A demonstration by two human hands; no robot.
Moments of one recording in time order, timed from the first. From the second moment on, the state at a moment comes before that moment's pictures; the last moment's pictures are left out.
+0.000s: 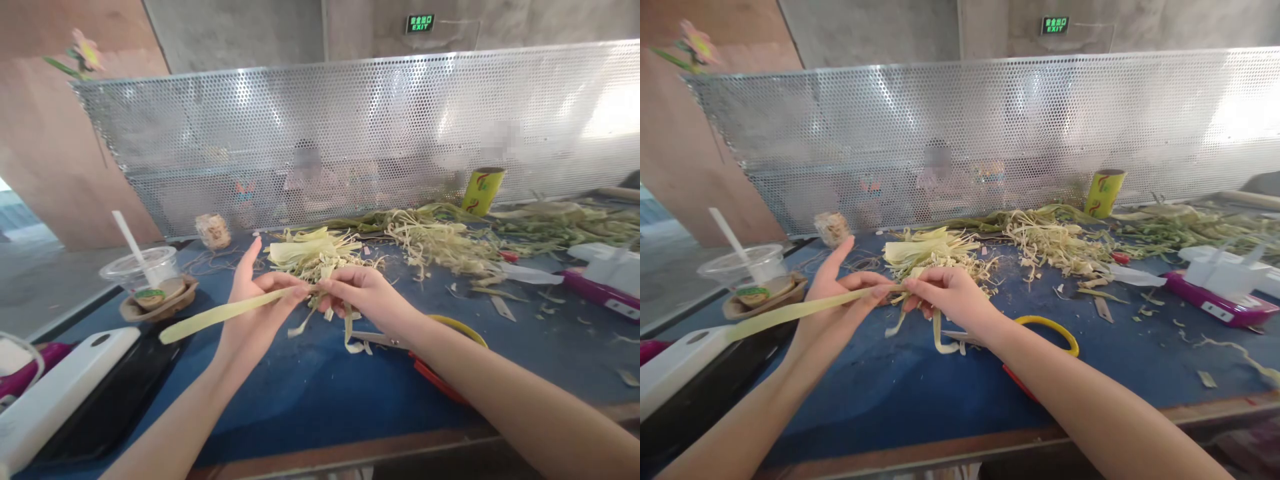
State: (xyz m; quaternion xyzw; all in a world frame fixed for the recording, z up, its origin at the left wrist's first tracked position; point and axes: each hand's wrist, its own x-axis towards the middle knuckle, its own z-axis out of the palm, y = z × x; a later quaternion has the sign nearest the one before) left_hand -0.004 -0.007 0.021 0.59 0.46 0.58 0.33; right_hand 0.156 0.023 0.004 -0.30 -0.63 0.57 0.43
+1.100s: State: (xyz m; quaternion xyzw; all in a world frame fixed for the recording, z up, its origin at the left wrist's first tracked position) left_hand -0.003 -0.006 0.016 0.59 0.41 0.52 0.46; right_hand 0.156 0.023 0.003 -0.27 -0.71 0.52 0.39
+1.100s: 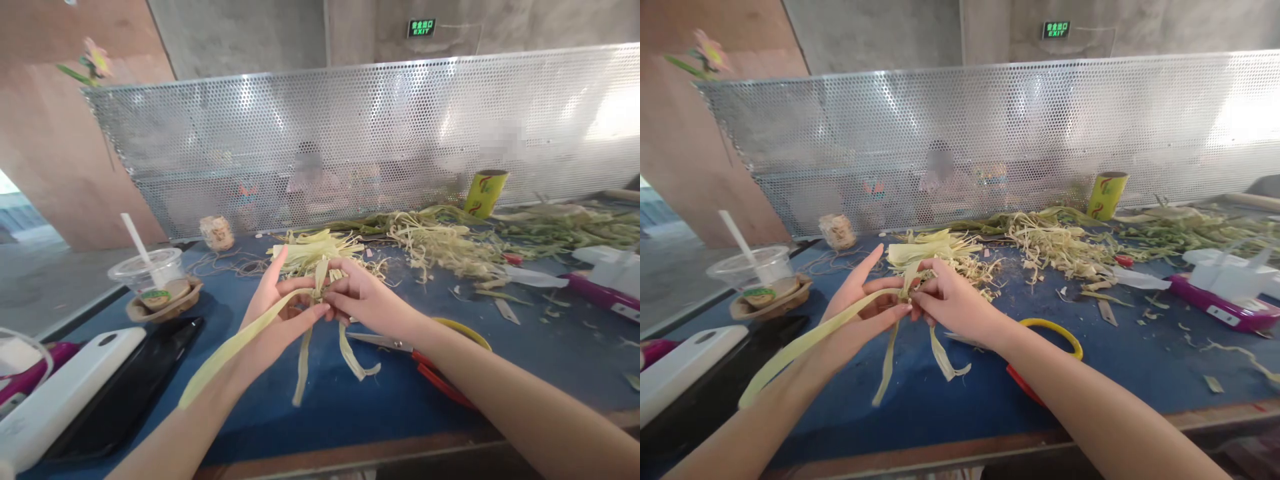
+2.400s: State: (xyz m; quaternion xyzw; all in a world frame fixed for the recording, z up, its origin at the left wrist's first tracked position) left_hand -0.003 -0.003 0.016 0.61 0.43 0.47 0.47; right_hand 0.155 0.026 -0.003 -0.20 -0.58 0.69 0.39
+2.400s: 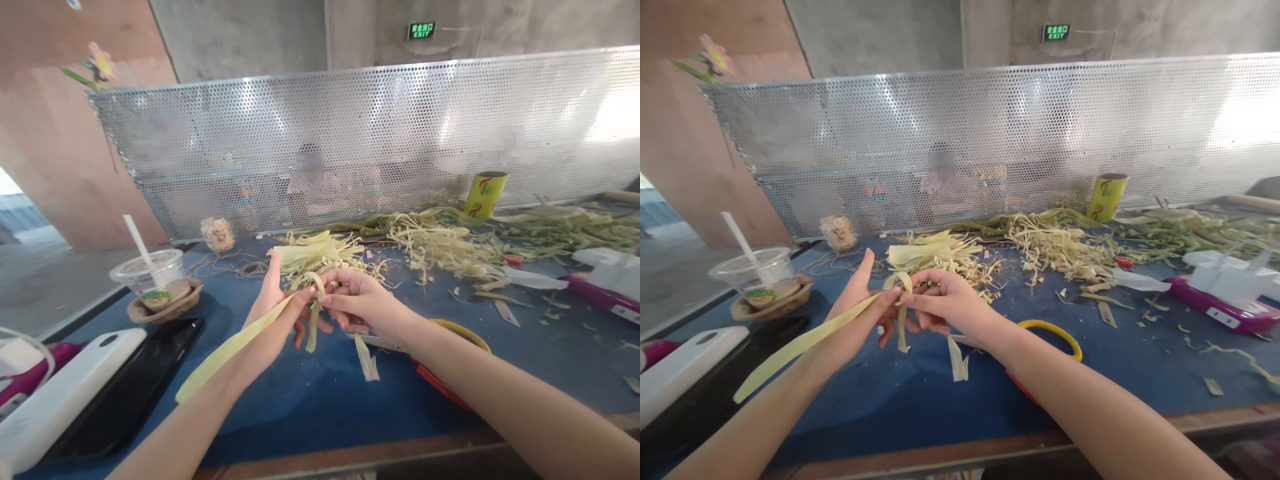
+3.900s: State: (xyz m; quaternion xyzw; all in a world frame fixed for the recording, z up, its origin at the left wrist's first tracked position) left_hand -0.005 -0.007 0.017 0.57 0.45 0.49 0.48; right_hand 0.159 0.026 0.001 -0.33 -0.66 0.50 0.45
